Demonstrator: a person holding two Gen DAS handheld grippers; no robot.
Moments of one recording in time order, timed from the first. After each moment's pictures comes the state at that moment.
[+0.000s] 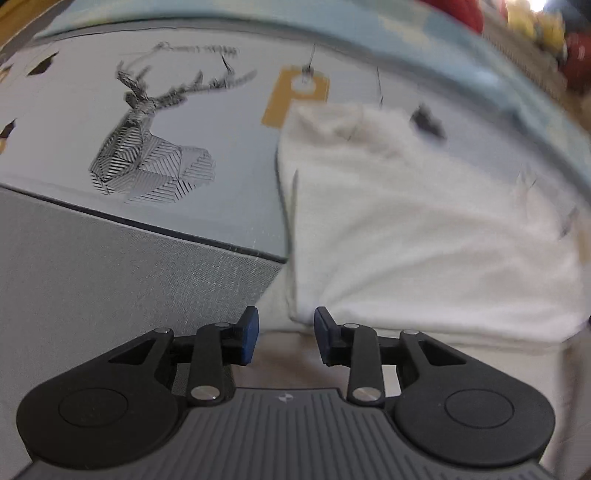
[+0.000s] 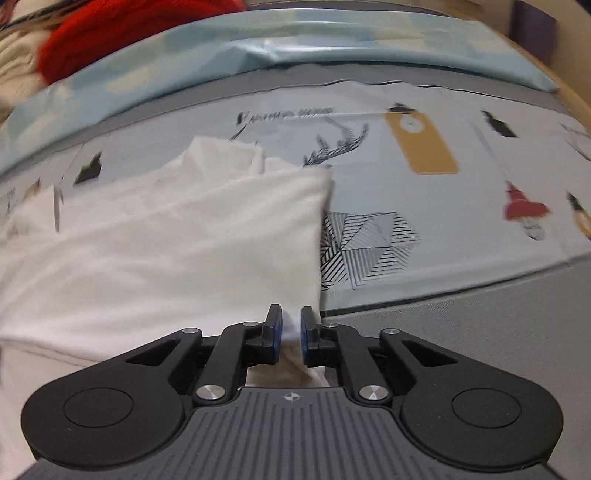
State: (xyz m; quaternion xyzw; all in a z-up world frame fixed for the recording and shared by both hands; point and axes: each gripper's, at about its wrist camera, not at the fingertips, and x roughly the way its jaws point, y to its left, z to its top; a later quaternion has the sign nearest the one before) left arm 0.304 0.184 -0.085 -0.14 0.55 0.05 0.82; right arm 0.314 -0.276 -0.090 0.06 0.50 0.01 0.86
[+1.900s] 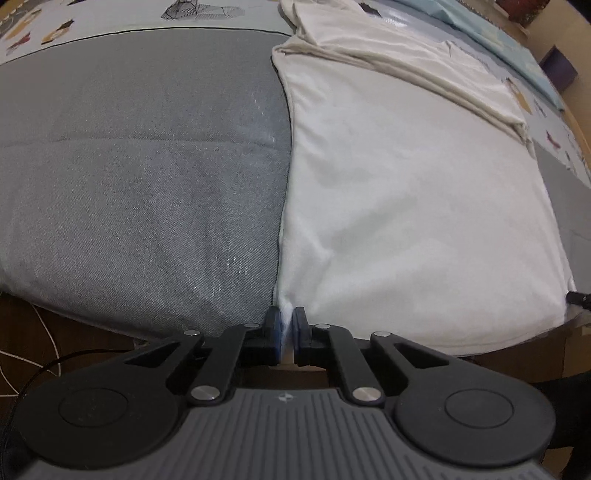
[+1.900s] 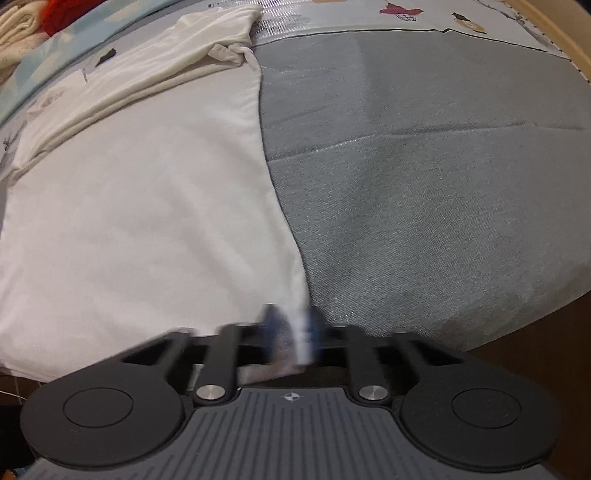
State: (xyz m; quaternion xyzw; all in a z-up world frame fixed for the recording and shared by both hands) left arm 0.032 0.180 -0.093 -0.10 0.60 -0.01 0.80; right arm 0.040 -0.319 -0.110 0.10 0.58 -0.01 0.81
